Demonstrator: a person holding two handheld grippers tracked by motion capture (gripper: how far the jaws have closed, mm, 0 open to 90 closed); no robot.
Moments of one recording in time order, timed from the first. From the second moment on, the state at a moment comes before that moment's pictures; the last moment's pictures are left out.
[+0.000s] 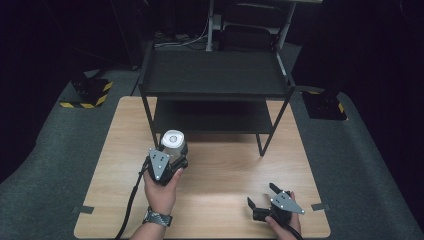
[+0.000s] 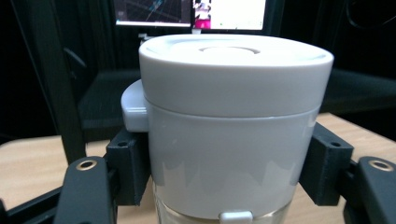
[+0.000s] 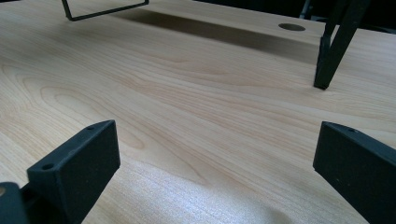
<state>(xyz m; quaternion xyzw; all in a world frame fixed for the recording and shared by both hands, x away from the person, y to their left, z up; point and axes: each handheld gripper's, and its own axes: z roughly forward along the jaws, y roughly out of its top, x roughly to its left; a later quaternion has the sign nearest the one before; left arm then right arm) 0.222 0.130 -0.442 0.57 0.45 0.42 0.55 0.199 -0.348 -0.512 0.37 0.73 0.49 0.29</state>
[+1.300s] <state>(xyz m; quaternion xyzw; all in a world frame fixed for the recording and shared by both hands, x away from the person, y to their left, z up) 0.305 0.103 -0.389 0.54 0.46 0.44 0.55 0.200 -0.354 -0.514 0.37 0.73 0.50 0.28</state>
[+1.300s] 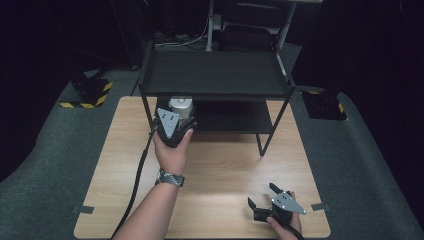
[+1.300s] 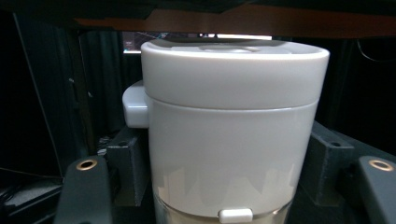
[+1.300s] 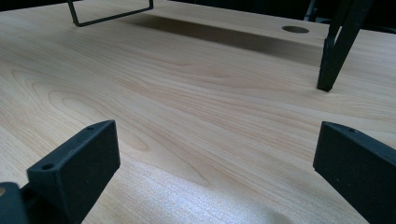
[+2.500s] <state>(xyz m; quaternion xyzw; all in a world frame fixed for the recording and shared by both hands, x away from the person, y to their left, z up) 0.344 0.086 -0.397 0.54 0.47 0.45 0.54 0.199 -0.353 -0.515 0.37 0.72 0.51 0.29</state>
